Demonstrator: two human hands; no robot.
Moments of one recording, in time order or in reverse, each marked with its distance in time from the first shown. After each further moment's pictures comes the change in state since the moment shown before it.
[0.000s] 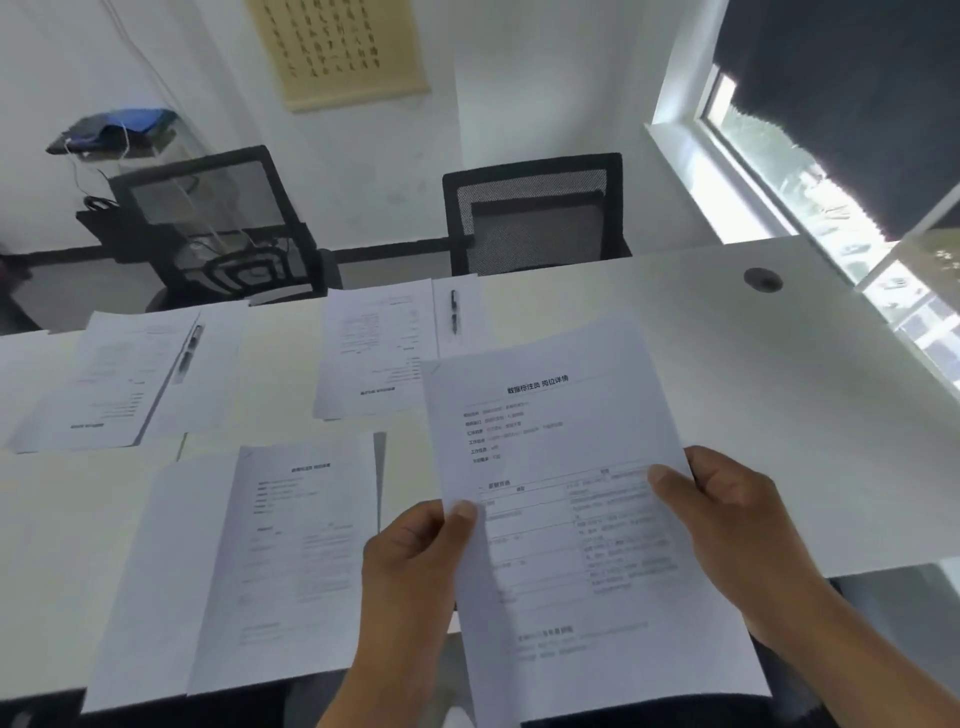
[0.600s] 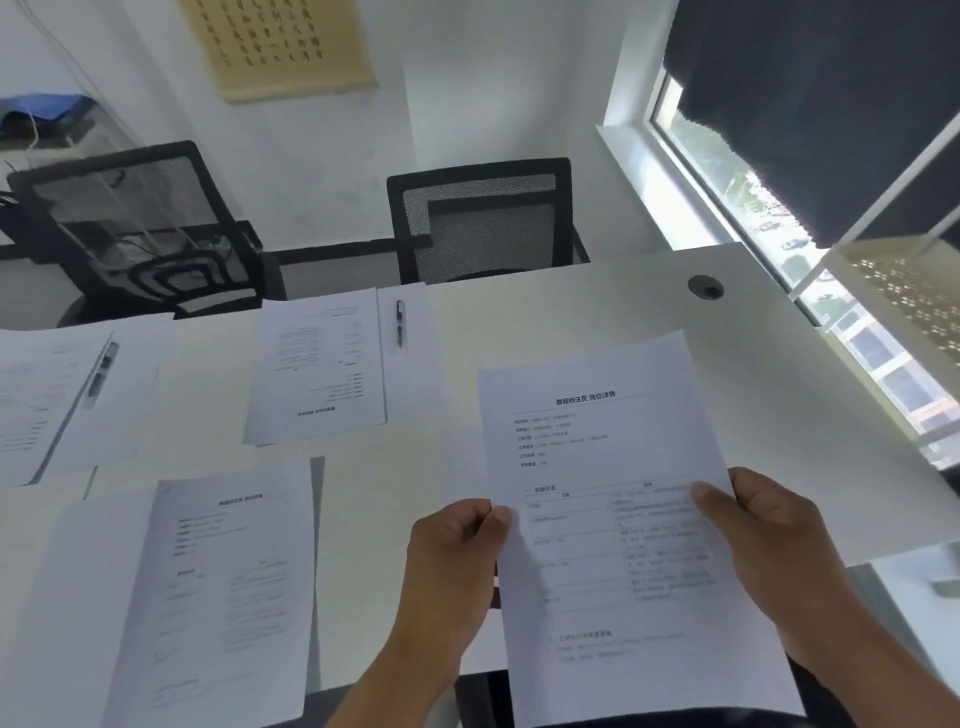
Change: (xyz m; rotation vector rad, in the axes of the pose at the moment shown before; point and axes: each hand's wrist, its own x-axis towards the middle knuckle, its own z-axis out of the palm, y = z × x) left_hand 0.033 0.001 0.082 0.163 -0.218 -0.043; right_hand 0.030 0.032 -0.070 0.001 0.212 0.099
